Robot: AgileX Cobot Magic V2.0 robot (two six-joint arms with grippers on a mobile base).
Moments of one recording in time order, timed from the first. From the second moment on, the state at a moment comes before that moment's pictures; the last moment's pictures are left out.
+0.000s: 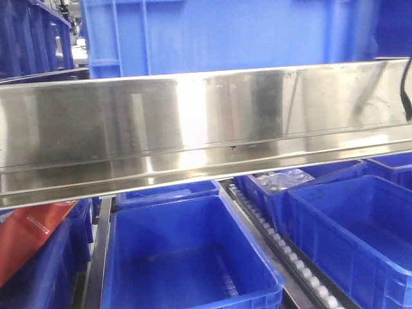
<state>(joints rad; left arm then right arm) -0.29 1.69 -1.94 -0.12 0.92 -0.28 0.23 1.87 -2.08 0.33 0.83 -0.06</state>
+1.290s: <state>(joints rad) -0.29 0.52 -1.02 0.17 0.71 -0.22 0.23 0.70 -0.99 0.25 0.60 -0.18</state>
